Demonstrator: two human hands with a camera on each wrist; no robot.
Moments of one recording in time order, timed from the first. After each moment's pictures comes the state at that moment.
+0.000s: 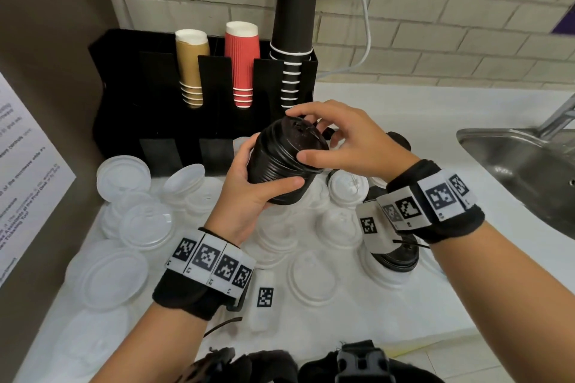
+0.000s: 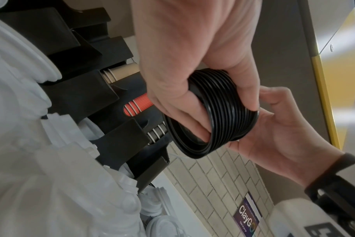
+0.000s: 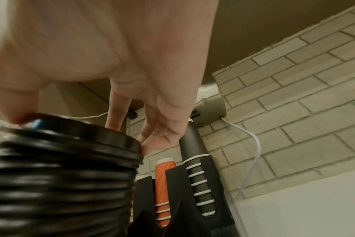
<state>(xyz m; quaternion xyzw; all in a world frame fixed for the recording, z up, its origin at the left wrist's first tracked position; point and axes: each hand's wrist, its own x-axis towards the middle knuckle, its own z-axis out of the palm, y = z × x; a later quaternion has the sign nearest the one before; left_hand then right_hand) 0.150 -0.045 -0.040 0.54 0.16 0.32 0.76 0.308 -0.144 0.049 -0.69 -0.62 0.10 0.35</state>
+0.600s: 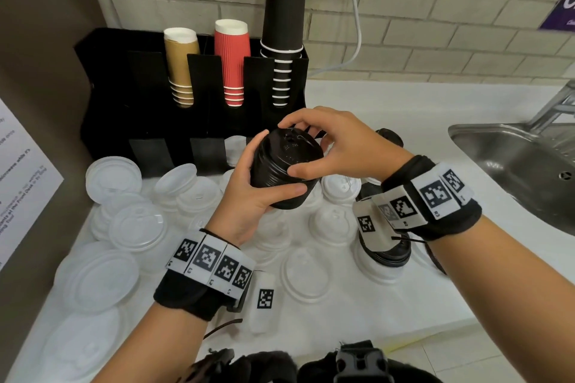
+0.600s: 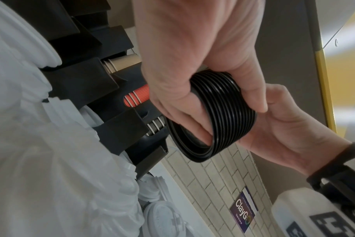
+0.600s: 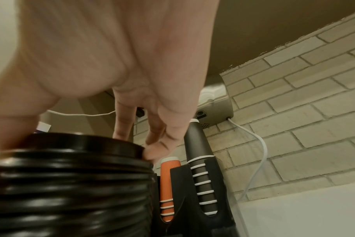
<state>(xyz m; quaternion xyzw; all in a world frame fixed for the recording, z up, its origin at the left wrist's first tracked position) 0.156 -0.056 -0.041 0.56 0.14 0.28 0.77 0.305 -0.150 0.052 -0.70 -0.64 0.13 0.30</state>
